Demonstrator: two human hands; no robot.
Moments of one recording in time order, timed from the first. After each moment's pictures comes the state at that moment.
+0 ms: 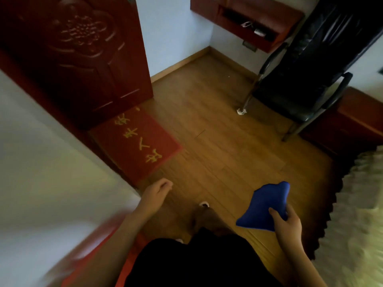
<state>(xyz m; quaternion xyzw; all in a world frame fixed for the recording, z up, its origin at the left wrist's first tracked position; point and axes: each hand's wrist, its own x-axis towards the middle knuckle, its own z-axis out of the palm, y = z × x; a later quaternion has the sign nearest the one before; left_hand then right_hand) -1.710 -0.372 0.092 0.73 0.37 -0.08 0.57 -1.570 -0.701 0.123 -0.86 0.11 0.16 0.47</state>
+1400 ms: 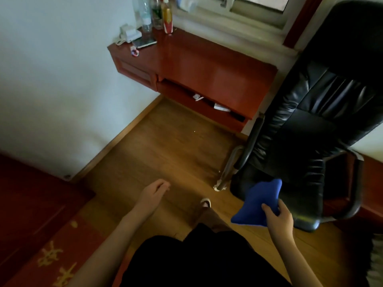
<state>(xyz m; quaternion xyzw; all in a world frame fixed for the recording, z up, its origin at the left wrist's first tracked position) -0.782 -0.036 0.087 0.77 0.27 -0.17 0.55 -0.708 -0.389 0.107 -0.84 0.21 0.12 0.49</state>
